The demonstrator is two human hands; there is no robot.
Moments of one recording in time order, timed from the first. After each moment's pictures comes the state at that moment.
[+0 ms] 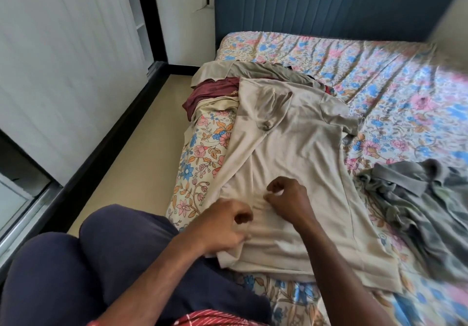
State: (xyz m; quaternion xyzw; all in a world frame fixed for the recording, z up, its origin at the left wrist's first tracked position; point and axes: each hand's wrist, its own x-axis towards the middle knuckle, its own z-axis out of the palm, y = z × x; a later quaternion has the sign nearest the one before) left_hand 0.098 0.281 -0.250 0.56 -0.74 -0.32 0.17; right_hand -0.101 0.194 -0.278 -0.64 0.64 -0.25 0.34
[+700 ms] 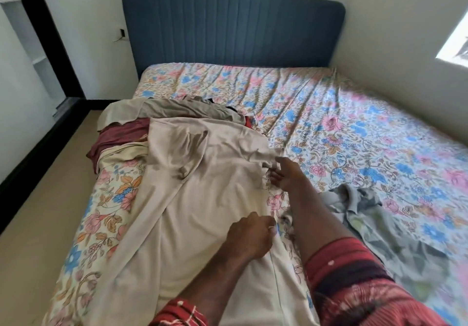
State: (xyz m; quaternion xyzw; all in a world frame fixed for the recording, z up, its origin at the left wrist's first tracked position) left_hand -0.152 0.111 -0.263 0.55 -0.79 -0.26 0.09; right_hand -0.308 -0.052 -0.248 -0.20 0.66 -0.47 0.55
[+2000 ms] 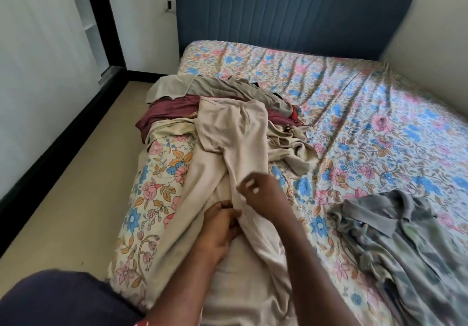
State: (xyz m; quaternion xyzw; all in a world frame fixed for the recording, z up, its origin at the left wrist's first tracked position) left_hand -0.004 0.123 -0.290 0.49 -0.12 -0.69 0.51; right_hand -0.122 0.069 -0.246 -0.70 0.61 -0.26 0.27
